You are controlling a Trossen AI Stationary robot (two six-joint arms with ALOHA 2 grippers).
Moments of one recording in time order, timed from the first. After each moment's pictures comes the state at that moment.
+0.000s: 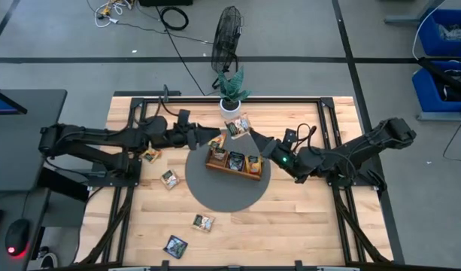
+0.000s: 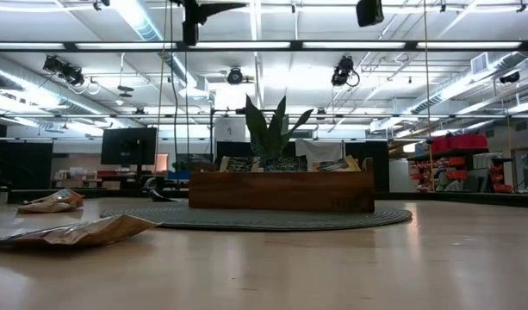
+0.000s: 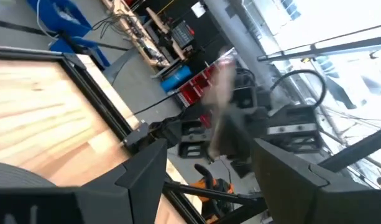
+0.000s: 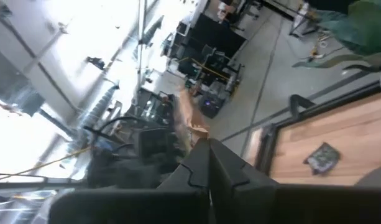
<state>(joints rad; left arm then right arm) 0.05 1.15 0.81 0.40 -0.14 -0.94 0.32 1.37 0.90 0.66 1.00 0.95</state>
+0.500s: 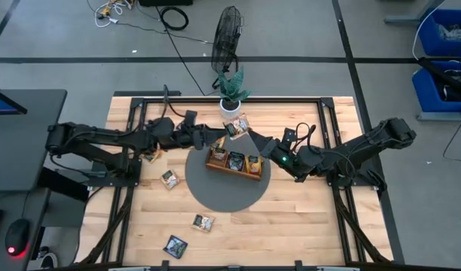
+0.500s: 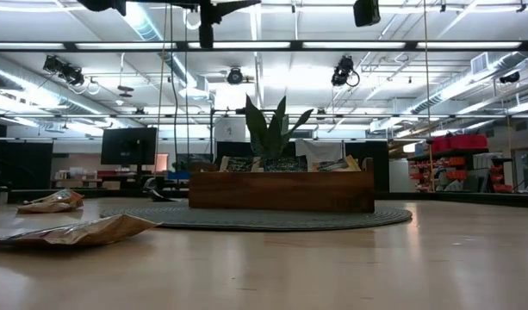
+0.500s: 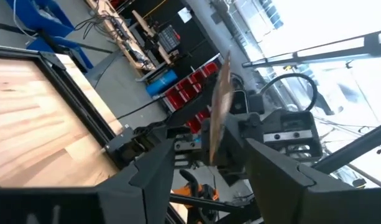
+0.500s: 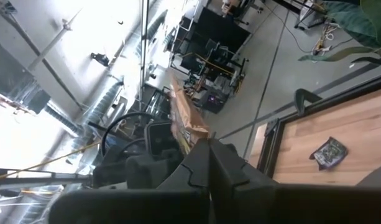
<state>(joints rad) 0.05 1.25 0.81 0.58 -0.12 -0.97 0.31 1.37 0.90 0.65 0.97 0.97</state>
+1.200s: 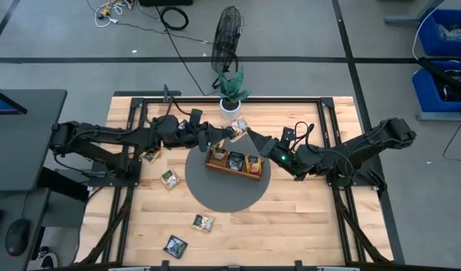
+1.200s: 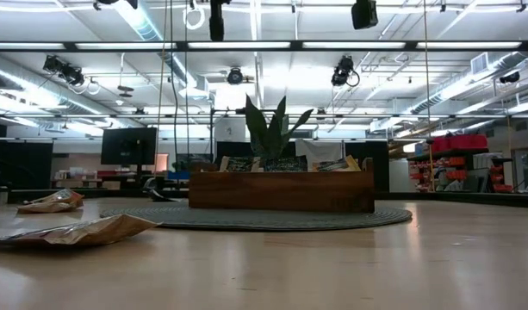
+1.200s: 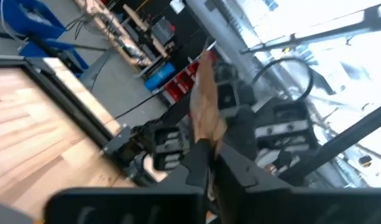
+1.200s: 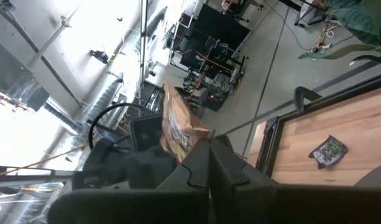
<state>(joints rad) 0.05 1.30 0.90 0.52 -0.07 -0.88 0.29 1.37 0.90 0.63 0.94 0.98</state>
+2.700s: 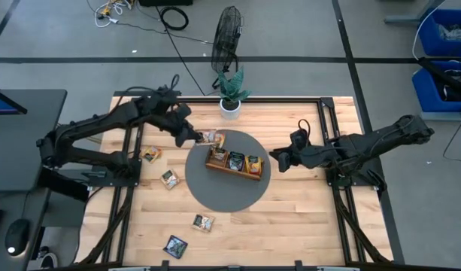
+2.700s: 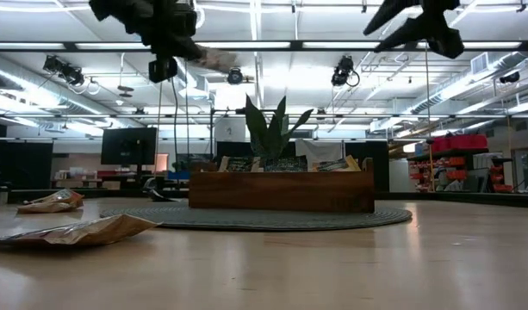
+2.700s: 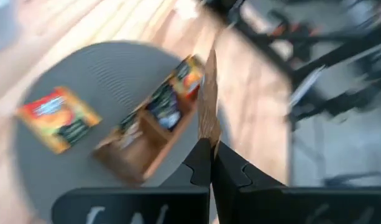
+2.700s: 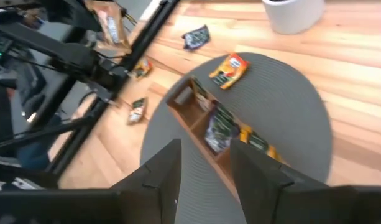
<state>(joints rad) 0.46 1.15 1.02 -0.56 0.49 -0.34 0.29 1.03 0.90 -0.54 0.56 1.14</state>
